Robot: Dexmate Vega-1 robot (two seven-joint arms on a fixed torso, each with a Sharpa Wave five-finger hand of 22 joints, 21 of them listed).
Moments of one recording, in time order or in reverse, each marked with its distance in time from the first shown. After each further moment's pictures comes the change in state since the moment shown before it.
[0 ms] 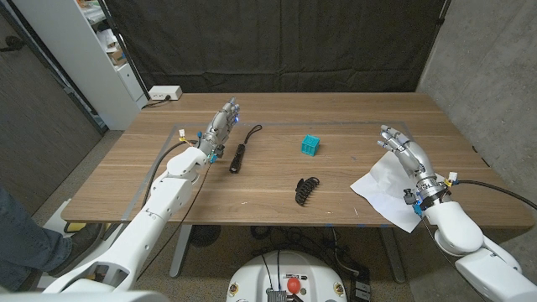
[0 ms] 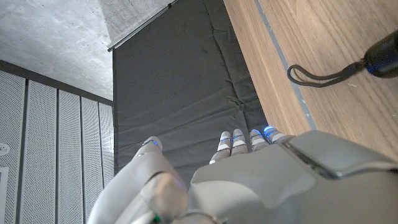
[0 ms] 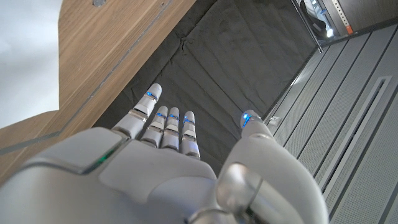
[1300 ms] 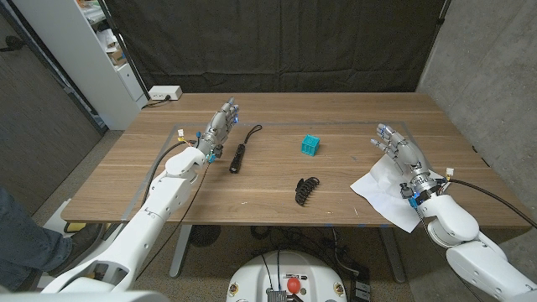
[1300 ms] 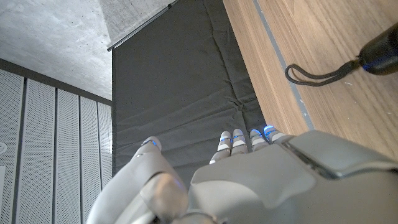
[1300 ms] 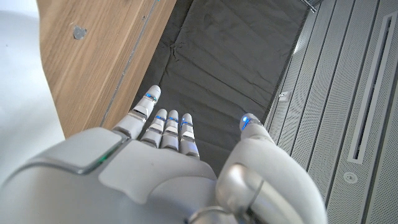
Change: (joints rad) left arm -0.008 0.004 -0.006 0.009 -0.007 0.013 -0.017; left_hand 0.000 -0.011 0.004 0.004 0.003 0.000 0.000 0.004 0.000 0.000 0.000 0.000 0.000 0.000 0.000 0.000 0.000 0.002 -0.013 0.004 0.000; right arm 0.091 -0.014 -0.076 0.085 0.336 0.051 0.174; right_hand -0.014 0.004 -0.004 0.021 -0.012 -0.039 0.021 -0.006 0.000 -0.038 0.016 0.000 -0.005 -0.032 0.018 -0.008 0.009 -0.027 0.005 0.022 0.000
